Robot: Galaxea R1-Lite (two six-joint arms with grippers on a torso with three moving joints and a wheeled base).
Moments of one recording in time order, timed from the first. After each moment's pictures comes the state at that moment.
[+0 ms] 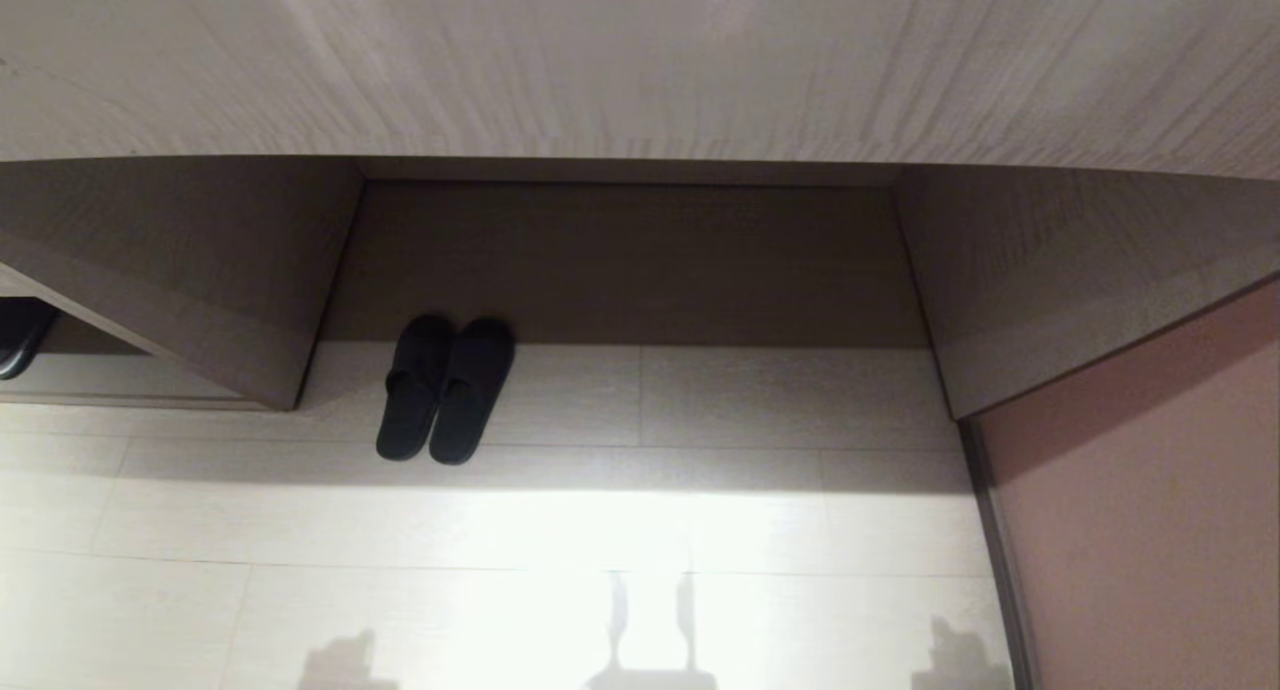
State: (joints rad) left arm -0.01 0.00 0.00 0.01 0.00 0.02; right arm -0.01 0.00 0.00 -0.01 0.00 -0.02
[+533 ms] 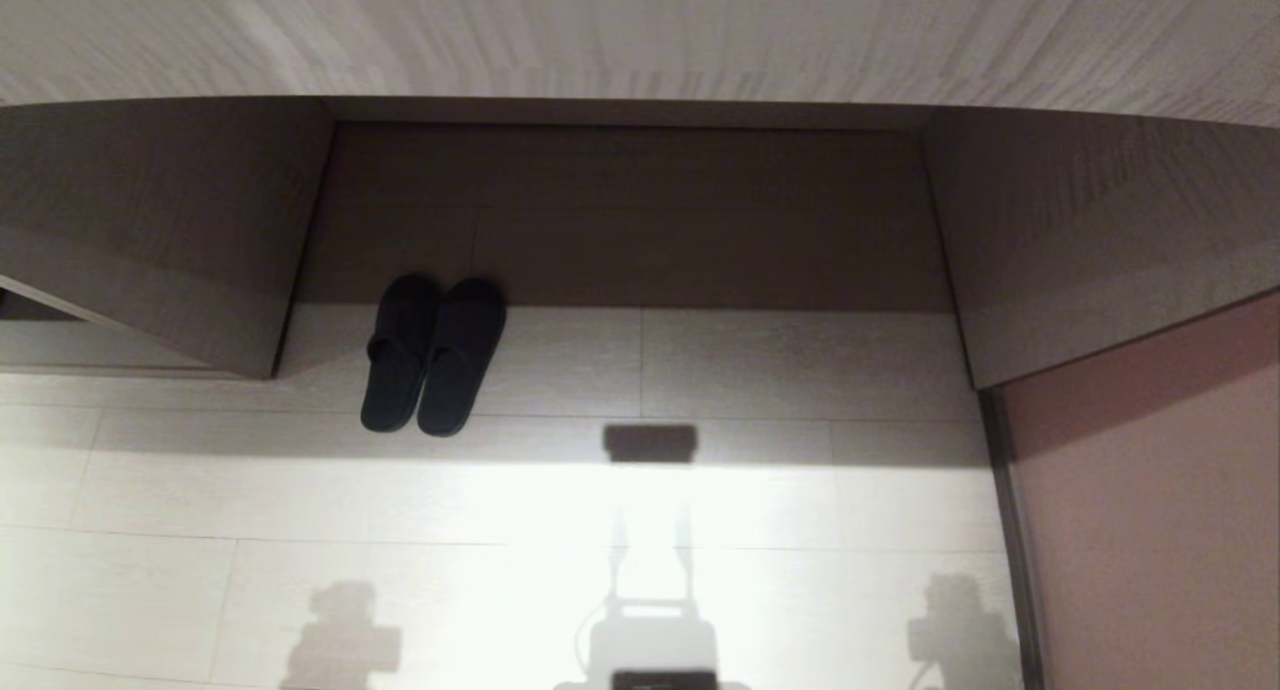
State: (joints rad) left arm -0.01 0.00 0.00 0.01 0.00 0.02; right arm -0.01 0.00 0.00 -0.01 0.00 -0.02
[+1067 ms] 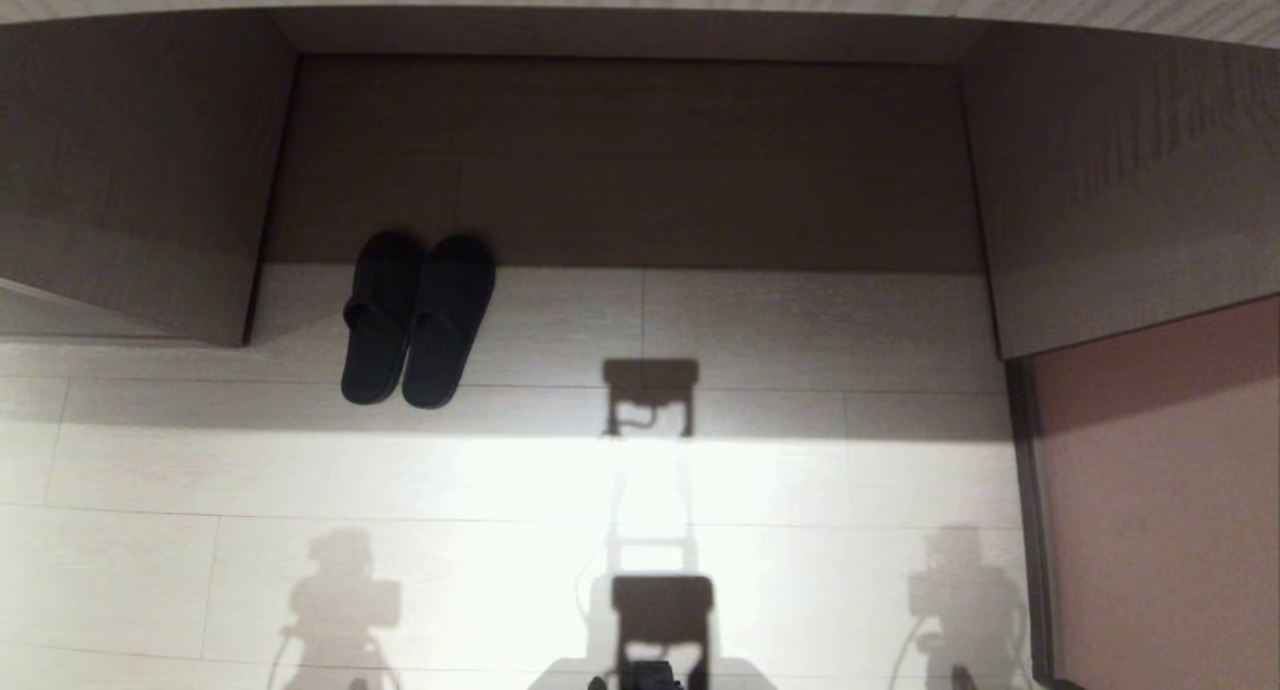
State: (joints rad) left arm -0.01 0.00 0.00 0.01 0.00 0.02; right arm -0.01 0.00 0.00 -0.01 0.00 -0.02
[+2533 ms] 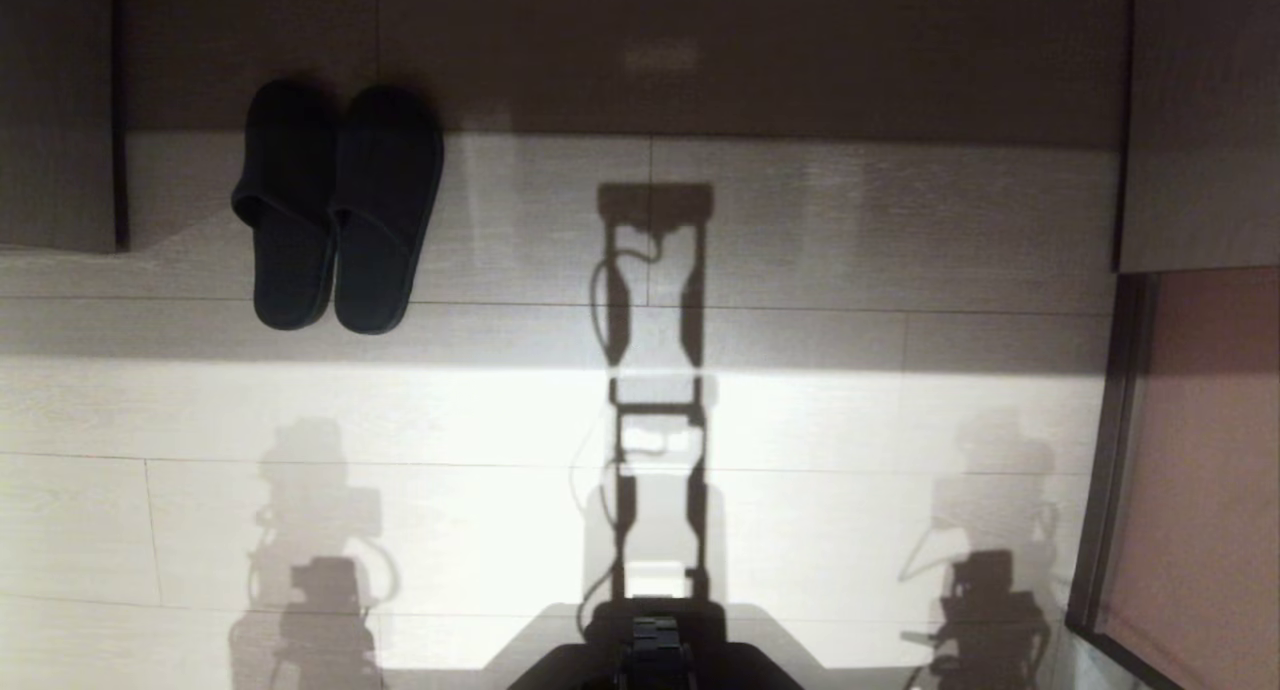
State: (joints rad) left arm -0.01 0.00 0.00 0.01 0.00 0.02; right arm -0.01 0.00 0.00 -0.01 0.00 -0.02
